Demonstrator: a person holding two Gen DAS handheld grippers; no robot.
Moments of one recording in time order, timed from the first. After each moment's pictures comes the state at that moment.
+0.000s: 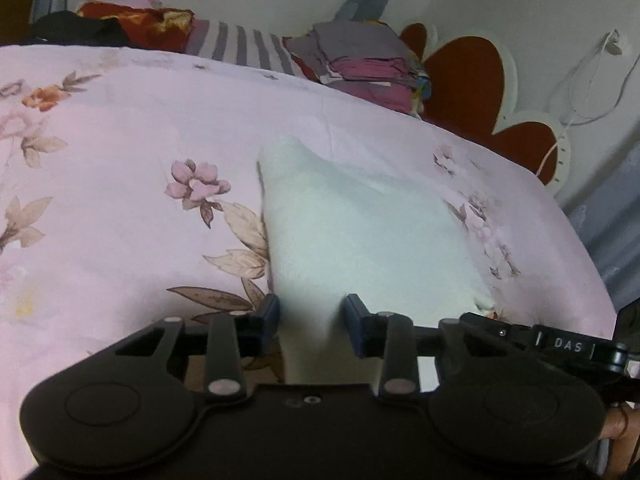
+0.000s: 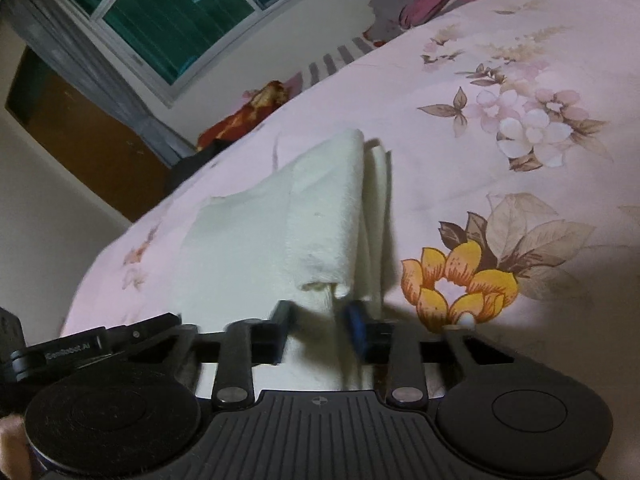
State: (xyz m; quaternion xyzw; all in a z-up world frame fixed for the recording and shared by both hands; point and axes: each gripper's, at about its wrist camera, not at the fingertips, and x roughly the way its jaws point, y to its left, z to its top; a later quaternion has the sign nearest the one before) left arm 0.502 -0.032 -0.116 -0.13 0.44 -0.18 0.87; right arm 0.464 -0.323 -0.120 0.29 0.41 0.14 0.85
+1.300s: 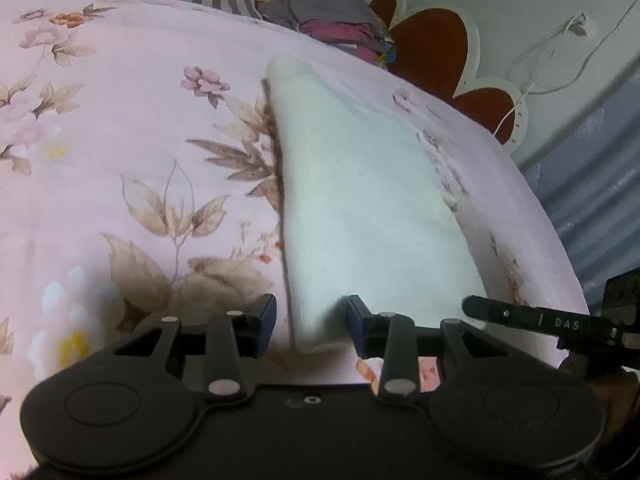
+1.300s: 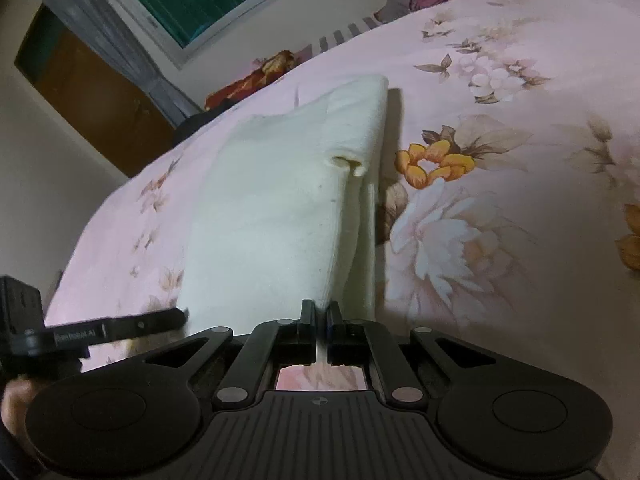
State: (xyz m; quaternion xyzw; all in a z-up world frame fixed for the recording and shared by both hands) left arm 0.414 0.004 -0.133 -0.15 0.48 -0.24 0.83; right arm 0.358 -0.314 -0.098 0.25 0.45 0.16 0.85
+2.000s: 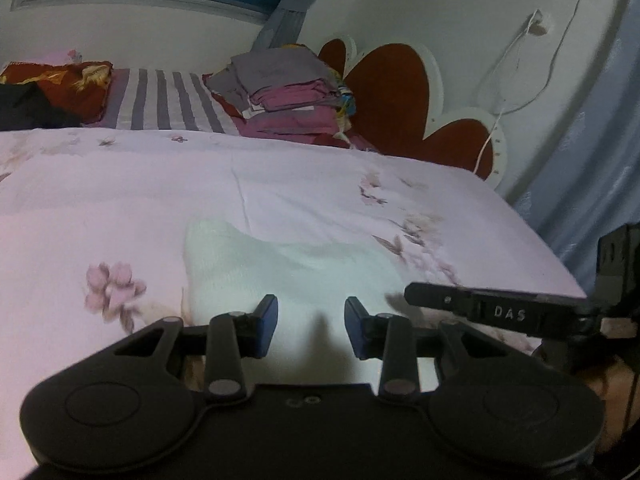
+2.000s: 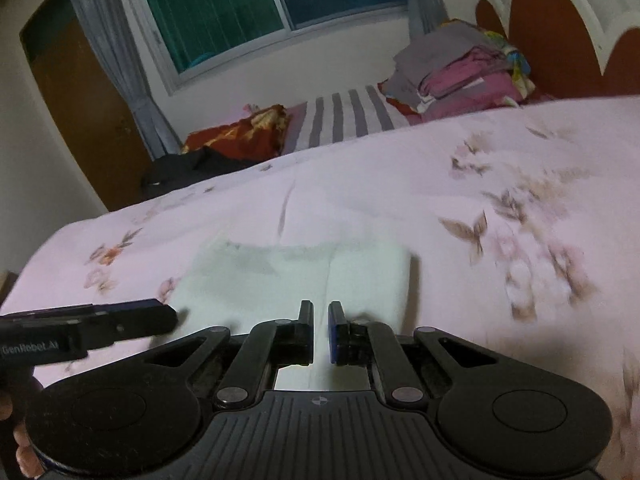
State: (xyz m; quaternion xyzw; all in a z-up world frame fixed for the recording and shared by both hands) left arm 0.541 -0.063 -0.088 -0.09 0.37 -0.27 0.88; right arm 0.506 -0.289 -0.067 0.15 0.37 0.12 0.91
